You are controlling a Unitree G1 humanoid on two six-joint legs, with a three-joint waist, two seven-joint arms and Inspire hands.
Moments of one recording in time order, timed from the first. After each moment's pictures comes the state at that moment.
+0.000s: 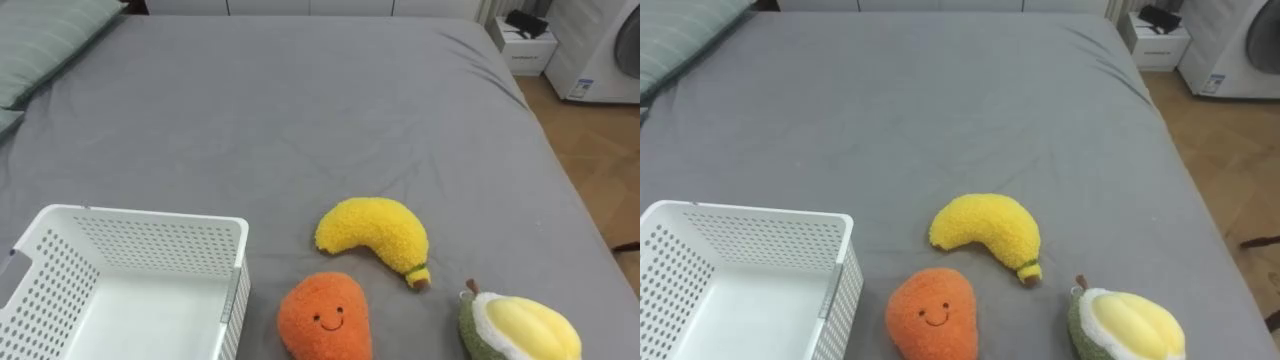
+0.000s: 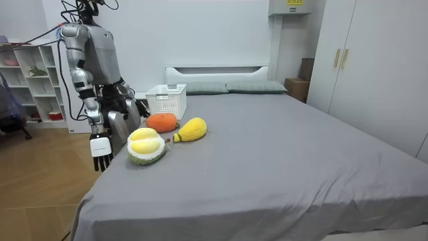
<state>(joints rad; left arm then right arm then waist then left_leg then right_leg) 0.23 0.15 0.08 1.00 0.29 0.19 0.27 0.12 -0.22 0.05 1.24 -0.26 0.18 -0.03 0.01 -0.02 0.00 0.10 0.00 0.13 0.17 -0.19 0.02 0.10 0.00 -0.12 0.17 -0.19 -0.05</state>
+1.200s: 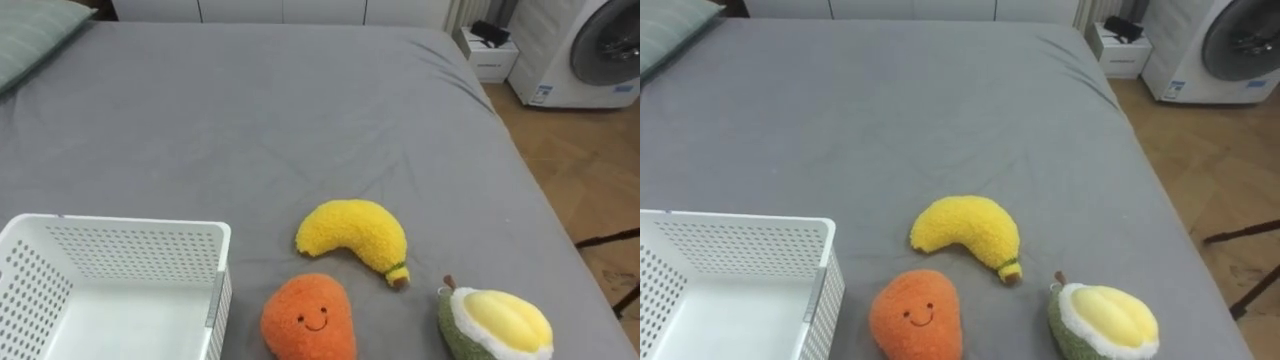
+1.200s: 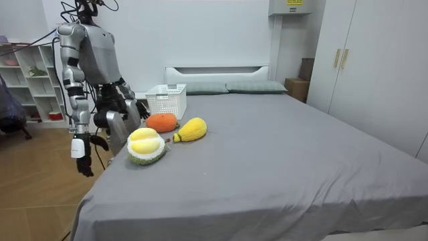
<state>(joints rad) 0.25 0.15 0.22 1.00 0.27 0.16 0.23 0.18 -0.25 -0.24 1.19 0.23 0.15 -0.15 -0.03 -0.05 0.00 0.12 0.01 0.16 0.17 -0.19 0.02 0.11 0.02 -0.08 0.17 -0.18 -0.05</state>
